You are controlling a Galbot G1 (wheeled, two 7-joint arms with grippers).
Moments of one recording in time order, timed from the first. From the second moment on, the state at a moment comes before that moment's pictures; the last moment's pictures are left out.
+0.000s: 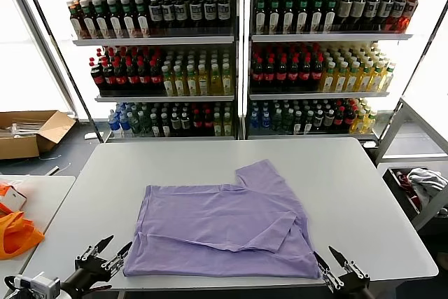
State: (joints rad) left arm 1.76 -1.11 -0.89 -2.21 -0.36 0.47 0.30; right arm -1.80 1.12 0.78 2.20 0.43 -0.23 -0.21
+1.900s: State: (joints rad) left arm 0.89 -0.88 -0.29 -1.40 -0.45 0.43 0.41; right arm -0.46 1.26 0.10 0.97 0.38 -0.41 -0.36
